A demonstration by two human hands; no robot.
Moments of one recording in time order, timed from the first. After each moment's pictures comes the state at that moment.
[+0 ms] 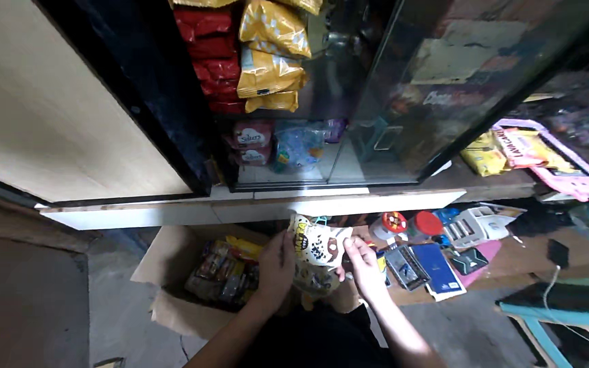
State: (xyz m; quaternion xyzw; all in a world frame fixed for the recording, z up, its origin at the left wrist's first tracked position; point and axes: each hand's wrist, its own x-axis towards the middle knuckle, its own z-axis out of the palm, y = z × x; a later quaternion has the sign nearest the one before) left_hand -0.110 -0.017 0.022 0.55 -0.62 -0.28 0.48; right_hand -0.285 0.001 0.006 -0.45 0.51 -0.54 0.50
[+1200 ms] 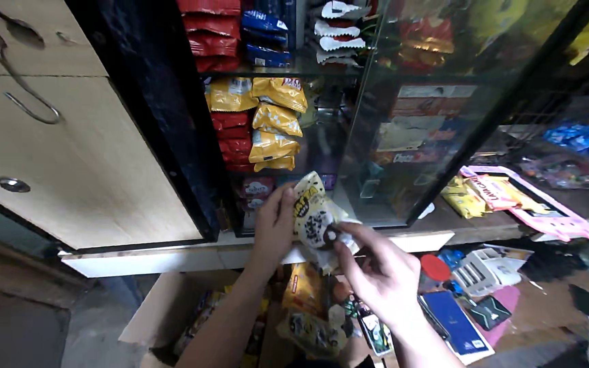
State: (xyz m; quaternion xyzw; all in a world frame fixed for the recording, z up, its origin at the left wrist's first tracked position) left_hand -0.108 -0.094 0.148 0.42 -0.64 -0.28 0.58; right_hand -0.268 -0.032 0.146 -0.72 0.35 -0.60 -0.03
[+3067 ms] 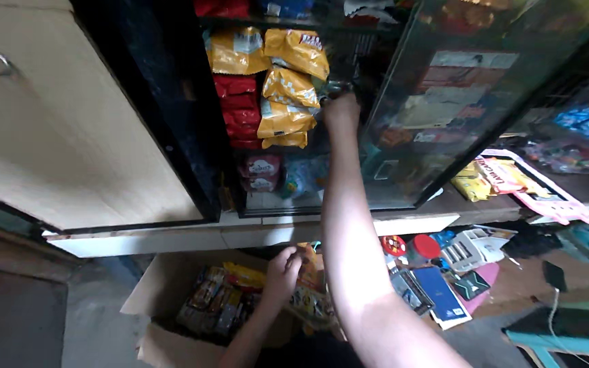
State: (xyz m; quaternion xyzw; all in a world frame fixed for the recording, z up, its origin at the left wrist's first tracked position) left_hand -0.093 -0.043 0.028 0.52 -0.53 -0.53 0.40; right_hand -0.216 -0.210 0.242 -0.52 0.72 -0.42 0.18
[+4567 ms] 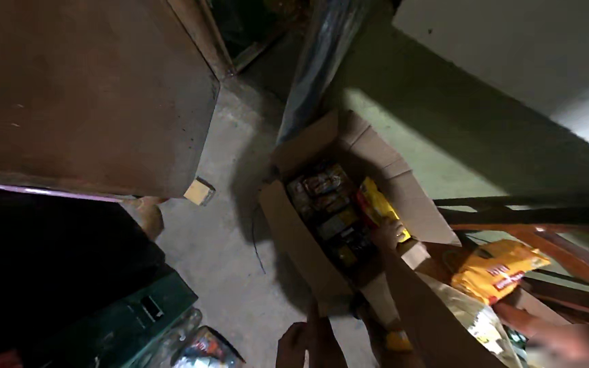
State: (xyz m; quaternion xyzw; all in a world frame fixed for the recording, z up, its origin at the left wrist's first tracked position) left_hand 0.102 0.202 -0.308 0.74 0.03 -0.60 0.31; right_hand 0.027 -0.141 -0.440 -0.67 0.67 0.21 0.25
